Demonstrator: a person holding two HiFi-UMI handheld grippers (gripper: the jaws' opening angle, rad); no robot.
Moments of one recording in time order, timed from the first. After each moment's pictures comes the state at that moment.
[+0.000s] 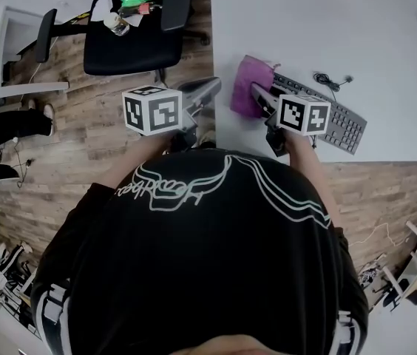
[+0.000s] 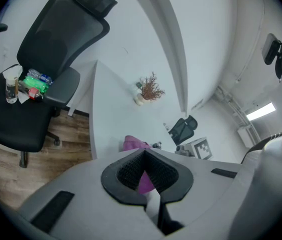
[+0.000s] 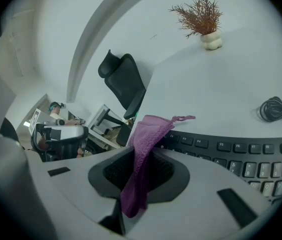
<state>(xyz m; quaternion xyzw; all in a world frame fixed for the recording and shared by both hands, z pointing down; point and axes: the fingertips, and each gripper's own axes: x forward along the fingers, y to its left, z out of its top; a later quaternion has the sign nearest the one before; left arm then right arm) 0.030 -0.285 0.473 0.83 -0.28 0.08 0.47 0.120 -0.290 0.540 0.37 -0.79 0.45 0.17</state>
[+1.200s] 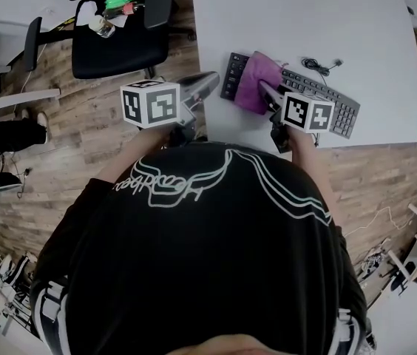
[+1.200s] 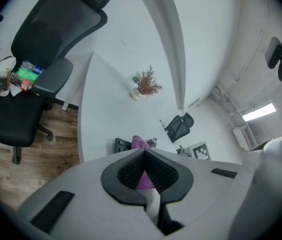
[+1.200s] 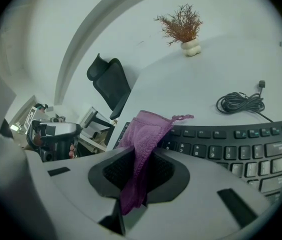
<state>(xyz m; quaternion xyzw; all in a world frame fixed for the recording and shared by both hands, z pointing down) 0.056 -0.282 0.479 0.84 -0.24 0.08 0.49 0.173 -0.272 0.553 0.44 -0.75 0.45 0.19</state>
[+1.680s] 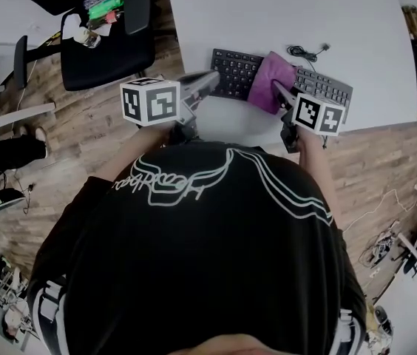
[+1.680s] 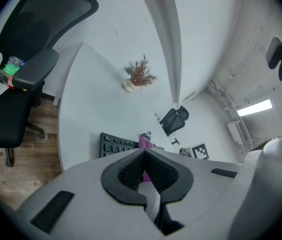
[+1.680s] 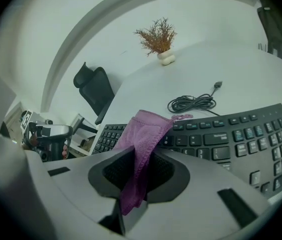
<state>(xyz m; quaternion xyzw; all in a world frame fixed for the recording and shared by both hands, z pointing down) 0.094 -0.275 0.480 0.85 -0.20 0.10 0.49 0.248 -0.248 0.555 0.51 -0.71 0.46 0.18</state>
